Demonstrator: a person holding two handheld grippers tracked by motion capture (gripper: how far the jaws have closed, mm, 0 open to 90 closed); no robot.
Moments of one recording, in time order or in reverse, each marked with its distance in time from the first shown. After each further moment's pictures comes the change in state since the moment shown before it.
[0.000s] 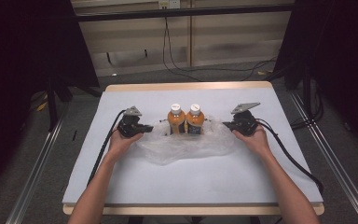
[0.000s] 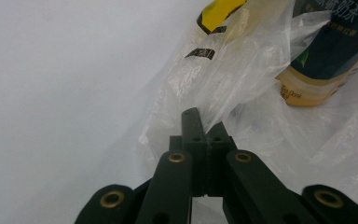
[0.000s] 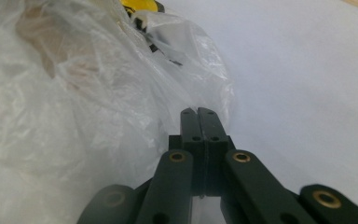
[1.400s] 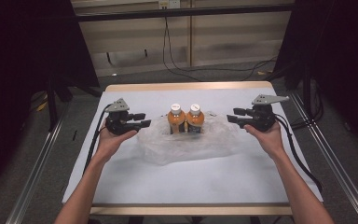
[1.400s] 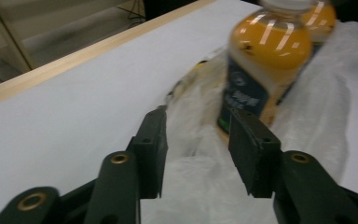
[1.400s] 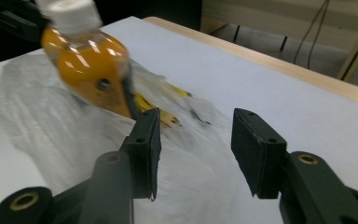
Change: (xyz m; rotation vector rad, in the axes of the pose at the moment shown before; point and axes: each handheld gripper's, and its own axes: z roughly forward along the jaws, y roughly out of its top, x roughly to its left) left arm -0.029 0.028 -0.070 -0.198 0.002 0.052; right arm 0.009 0.022 -0.075 -0.264 0.048 0.070
